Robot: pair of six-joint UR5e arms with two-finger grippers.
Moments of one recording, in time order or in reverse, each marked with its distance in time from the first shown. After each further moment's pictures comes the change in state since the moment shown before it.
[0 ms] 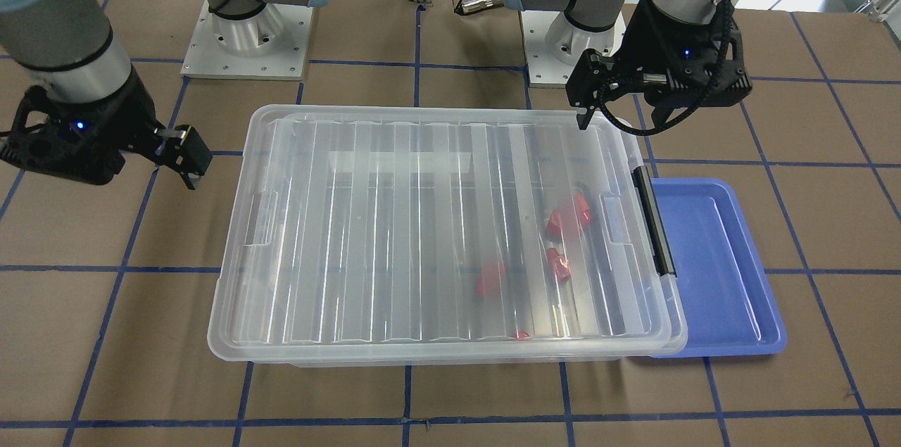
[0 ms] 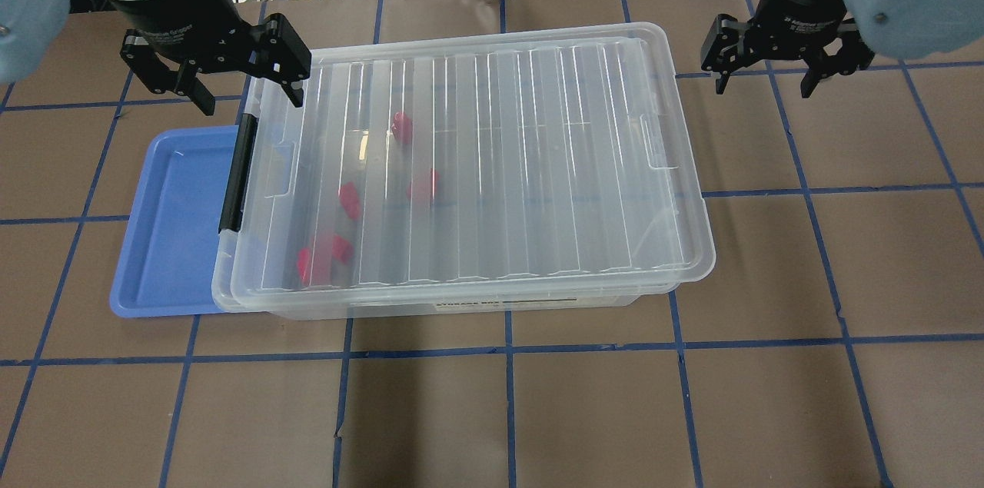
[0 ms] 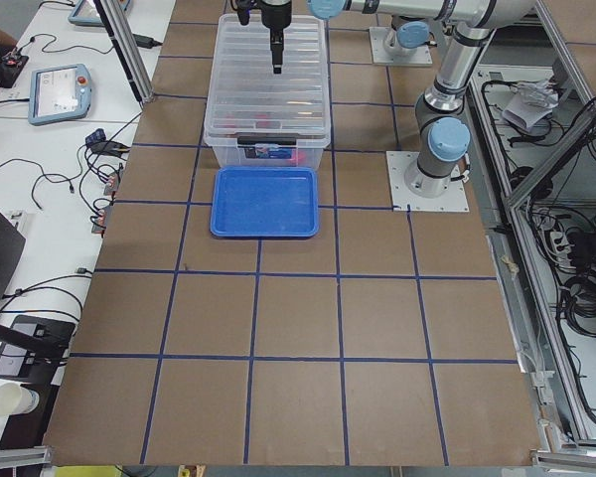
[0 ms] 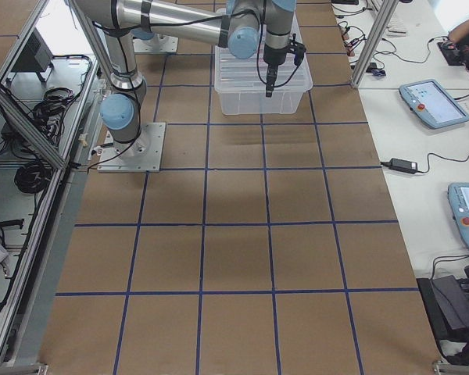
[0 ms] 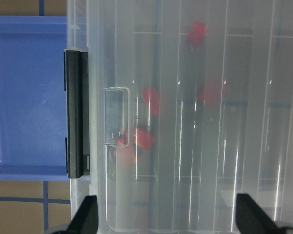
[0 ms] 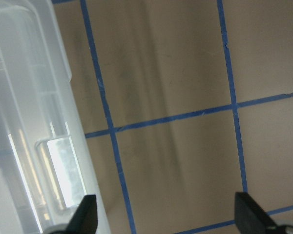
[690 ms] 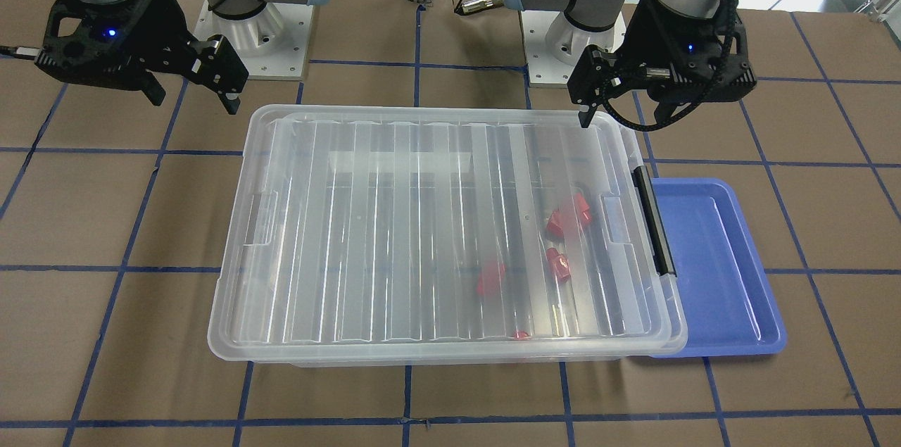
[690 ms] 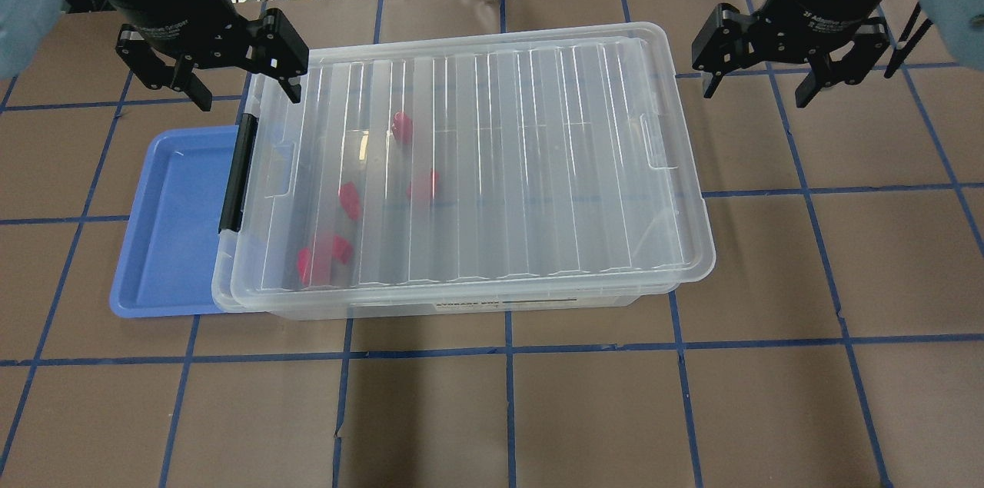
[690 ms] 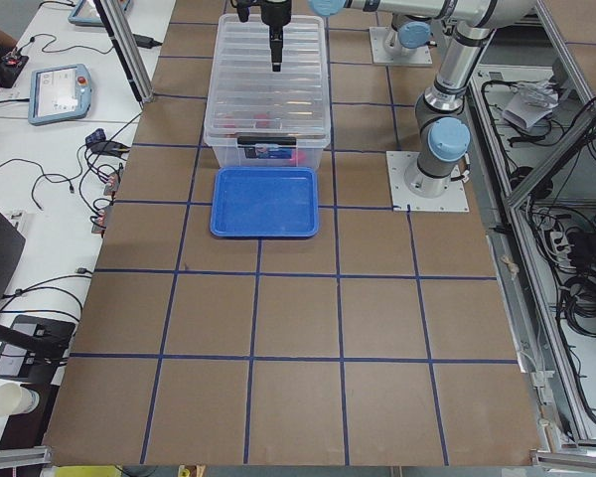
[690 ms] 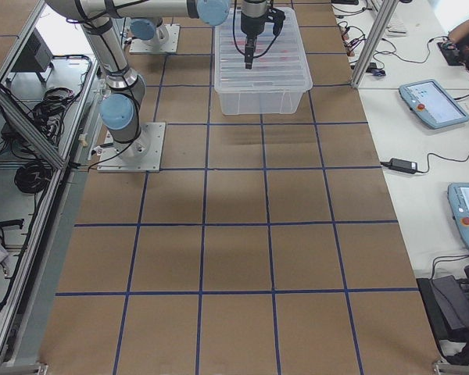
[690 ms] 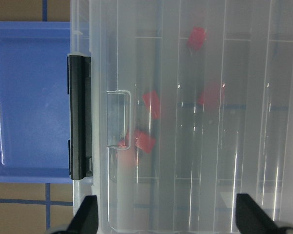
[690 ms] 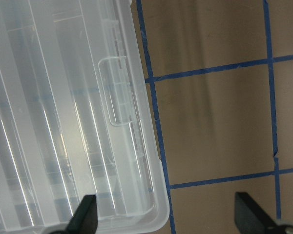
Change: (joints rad) left arm 0.000 0.001 0.008 0.000 0.002 0.001; right arm 0.029 -0.121 0.016 0.162 0.099 0.000
